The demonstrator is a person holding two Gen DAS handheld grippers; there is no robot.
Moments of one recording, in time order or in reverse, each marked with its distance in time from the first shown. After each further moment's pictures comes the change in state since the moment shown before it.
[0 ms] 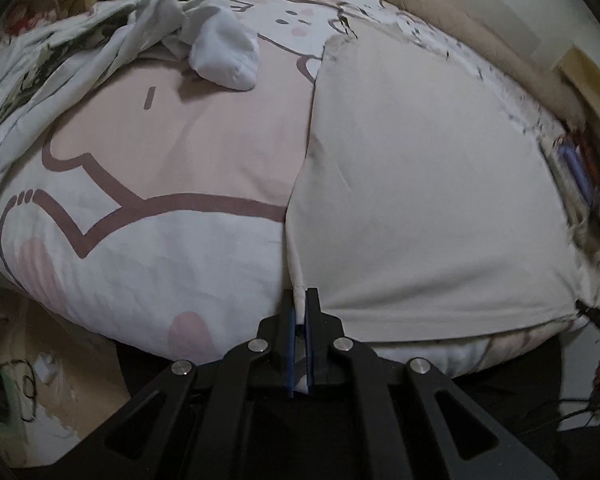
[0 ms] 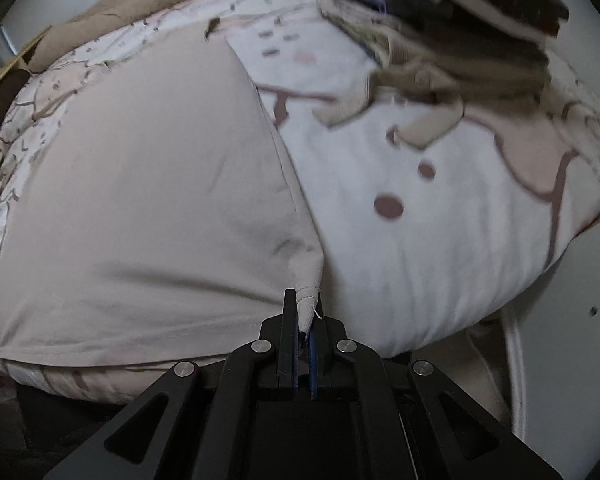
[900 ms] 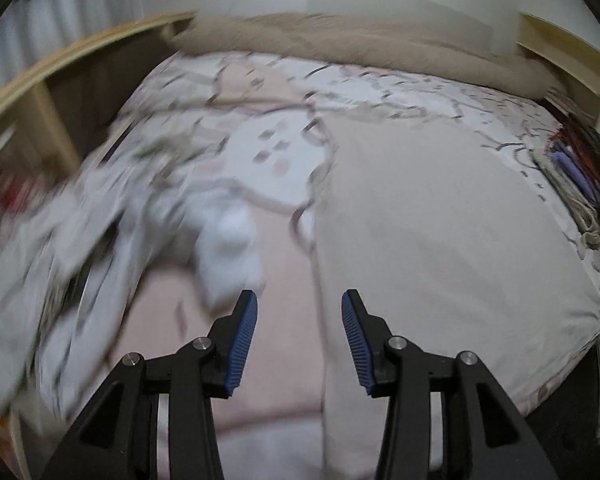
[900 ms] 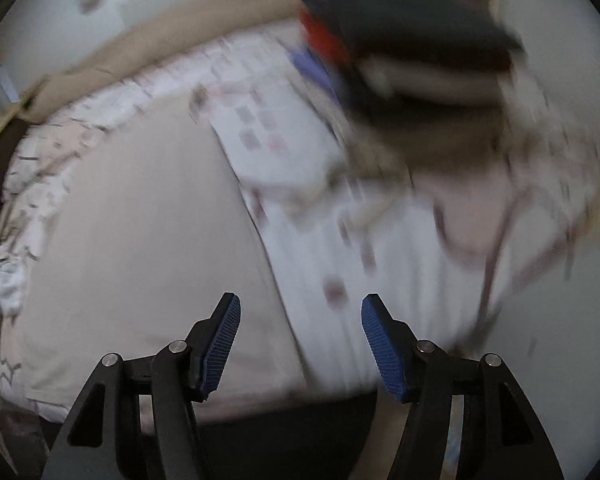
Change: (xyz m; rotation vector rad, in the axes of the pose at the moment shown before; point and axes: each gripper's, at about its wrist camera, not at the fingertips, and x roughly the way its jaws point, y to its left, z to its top) left arm -0.052 -0.030 0.133 0.264 -0.266 0.063; right arm -0.089 -0.013 0.061 0.005 -0.200 0.017
